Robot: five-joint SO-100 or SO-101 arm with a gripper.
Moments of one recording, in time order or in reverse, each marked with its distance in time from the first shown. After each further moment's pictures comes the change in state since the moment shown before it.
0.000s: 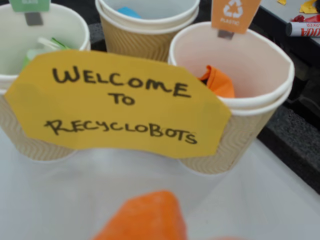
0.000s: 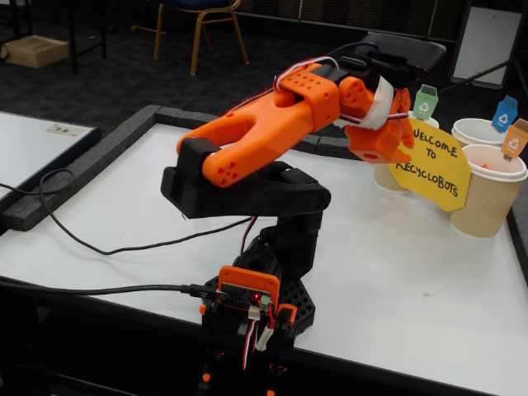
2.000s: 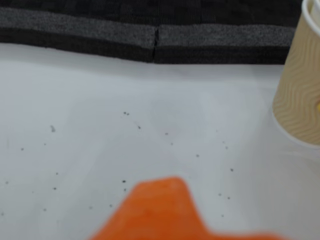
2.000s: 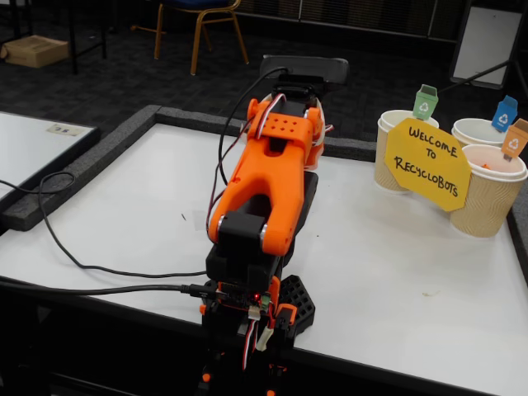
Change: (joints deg) arm -37.4 21.1 19.1 2.0 7.9
